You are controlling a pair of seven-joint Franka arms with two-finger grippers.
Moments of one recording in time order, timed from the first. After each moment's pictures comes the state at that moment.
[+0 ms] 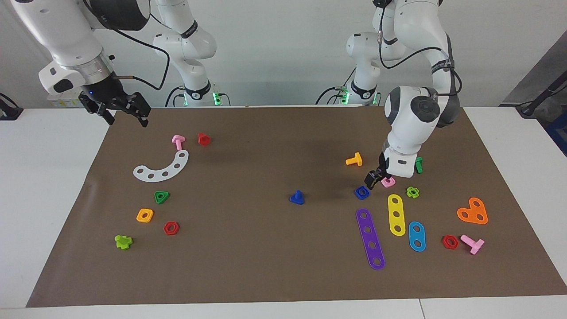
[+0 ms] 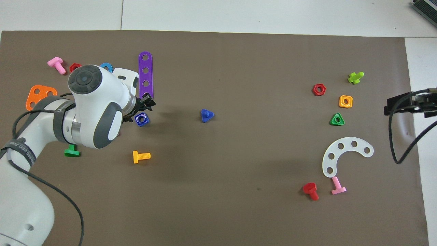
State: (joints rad) left arm -0.22 0.33 -0.08 -1.91 -0.01 2.24 -0.76; right arm 0.02 0.01 -0.05 -1.55 -0.03 1.54 0.03
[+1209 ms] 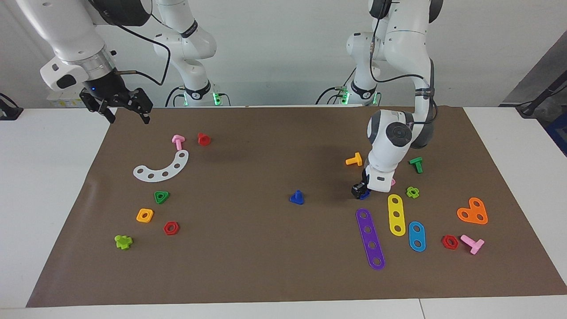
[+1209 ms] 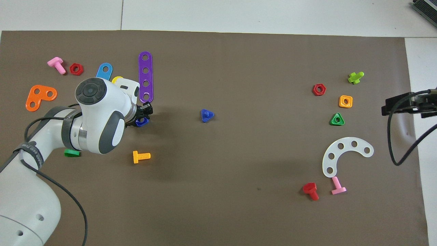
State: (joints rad) left arm -0.22 0.34 -0.06 -1.99 -0.01 2.32 -0.73; right arm 0.02 0.00 -0.06 -1.56 0.01 1.54 0.03
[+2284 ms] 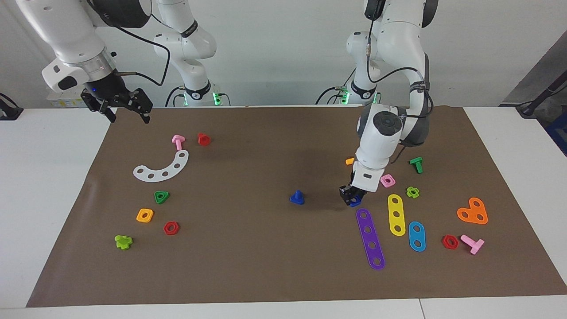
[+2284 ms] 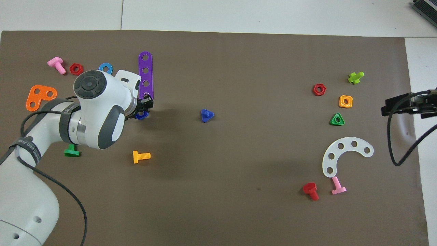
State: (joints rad) left arm -0.32 0.39 -0.08 -1.75 0.02 2.27 -0.69; right arm 0.02 -0.02 -0.07 -1.59 0.01 1.54 0.03
